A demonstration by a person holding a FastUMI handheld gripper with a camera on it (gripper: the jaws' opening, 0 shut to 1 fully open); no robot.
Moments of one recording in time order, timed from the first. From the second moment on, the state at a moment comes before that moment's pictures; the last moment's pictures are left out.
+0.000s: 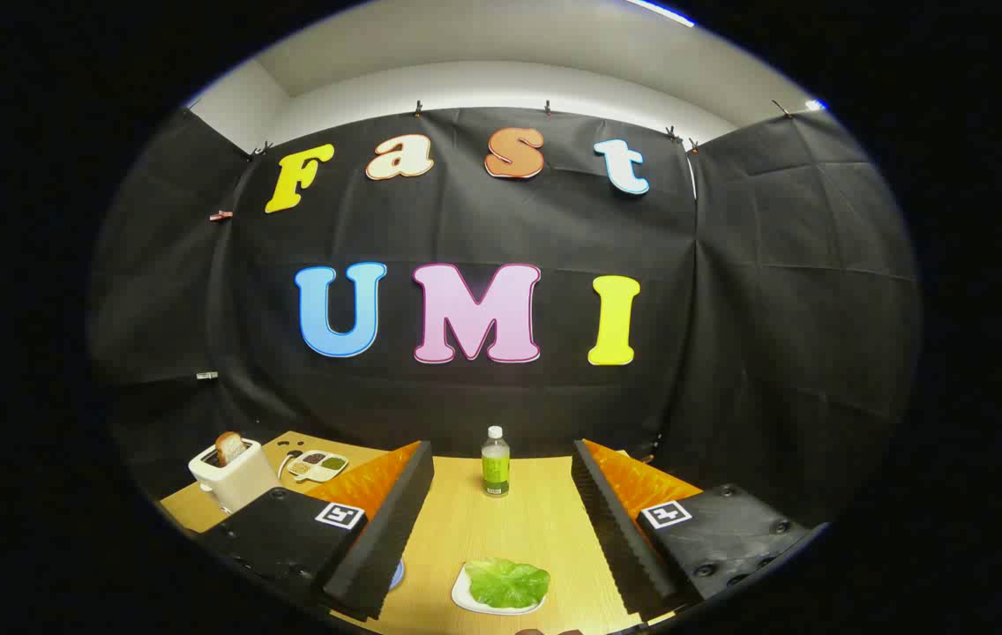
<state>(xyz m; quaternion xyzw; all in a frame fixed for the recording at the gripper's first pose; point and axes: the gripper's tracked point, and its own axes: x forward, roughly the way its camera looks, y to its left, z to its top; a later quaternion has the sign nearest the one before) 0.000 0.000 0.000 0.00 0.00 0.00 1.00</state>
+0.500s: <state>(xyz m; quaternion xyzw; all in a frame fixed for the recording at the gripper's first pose) 0.008 0.019 -0.007 0.01 0.02 -0.06 1.00</state>
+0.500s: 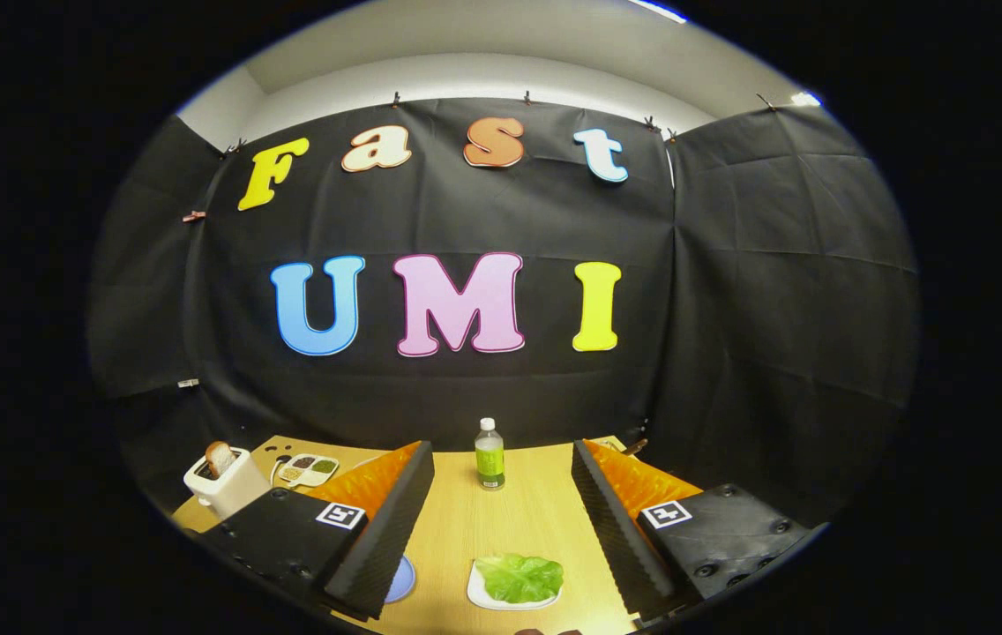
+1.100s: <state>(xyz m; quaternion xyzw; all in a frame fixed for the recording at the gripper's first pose) 0.019 0.032 -0.037 0.00 0.06 -0.04 1.00</state>
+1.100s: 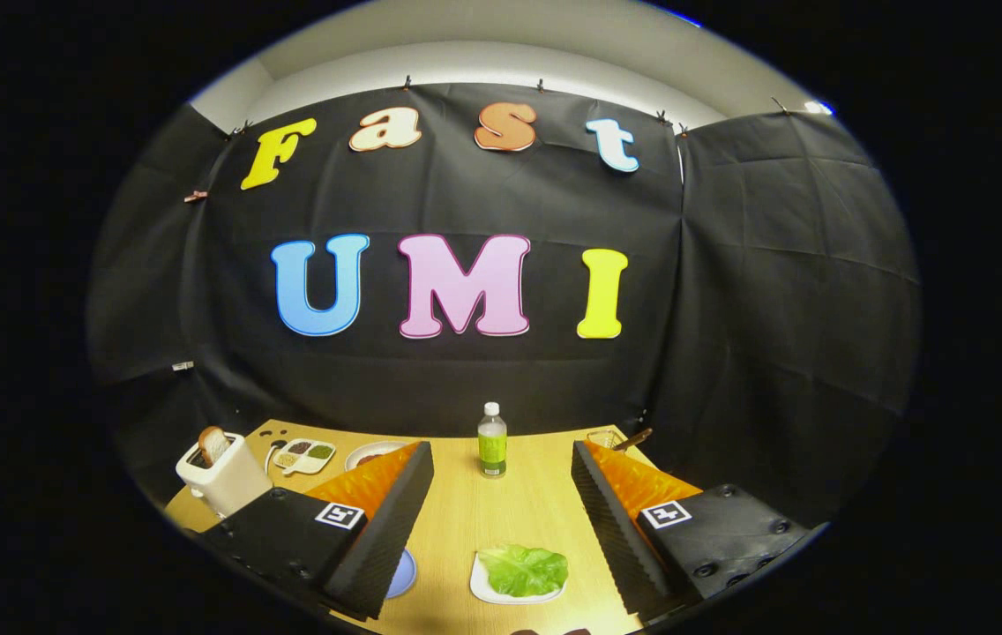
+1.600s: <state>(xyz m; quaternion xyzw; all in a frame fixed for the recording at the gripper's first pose) 0.051 0.026 -0.133 0.00 0.15 0.03 0.99</state>
